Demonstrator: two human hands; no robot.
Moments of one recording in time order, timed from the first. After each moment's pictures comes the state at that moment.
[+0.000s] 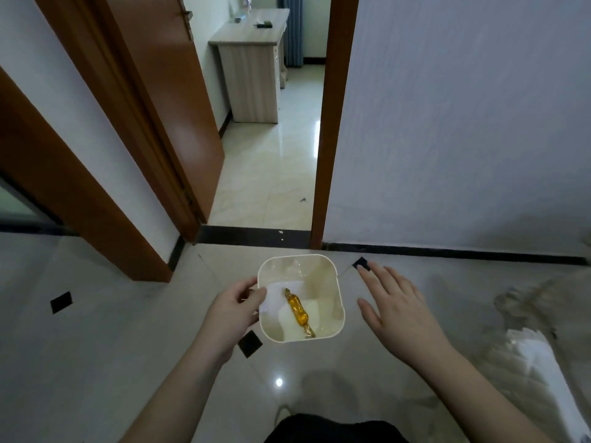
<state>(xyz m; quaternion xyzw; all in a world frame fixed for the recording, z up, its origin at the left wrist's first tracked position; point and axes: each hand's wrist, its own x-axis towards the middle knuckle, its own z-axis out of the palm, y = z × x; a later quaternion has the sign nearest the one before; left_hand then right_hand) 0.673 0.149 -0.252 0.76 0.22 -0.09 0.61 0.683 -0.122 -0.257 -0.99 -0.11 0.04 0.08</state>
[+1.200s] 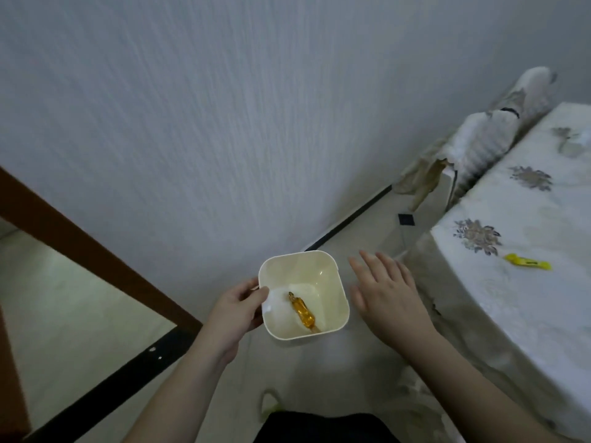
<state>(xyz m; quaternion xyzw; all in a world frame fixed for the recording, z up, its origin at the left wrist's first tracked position) 1.049 -0.194 -0.266 0.75 -0.03 -0.37 0.56 0.881 -0.399 -0.258 -0.96 0.26 -0.01 0.06</state>
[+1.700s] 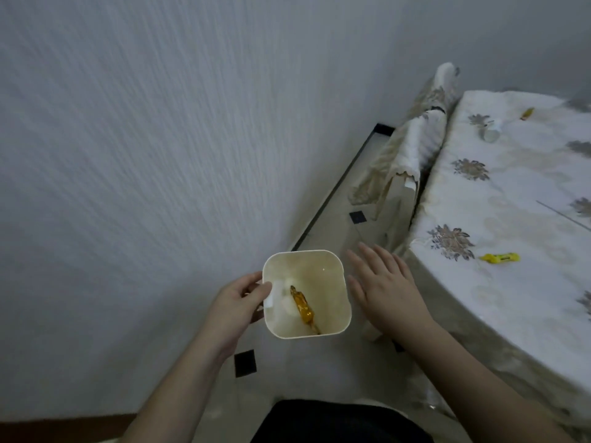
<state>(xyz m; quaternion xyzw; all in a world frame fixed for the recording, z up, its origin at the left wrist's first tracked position) 1.216 -0.334 -0.269 0.70 -0.21 -0.45 0.51 0.995 -0.483 -0.262 -0.91 0.41 -0.01 0.04</state>
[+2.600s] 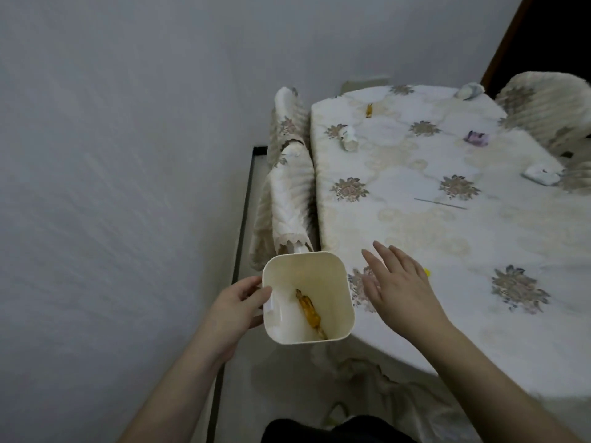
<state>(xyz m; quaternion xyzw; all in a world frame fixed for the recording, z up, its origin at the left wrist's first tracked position) 1.168 -0.687 -0.239 0.59 -0.40 -0.58 0.38 0.888 -0.703 -0.248 -0.74 0.66 -0.05 0.07</state>
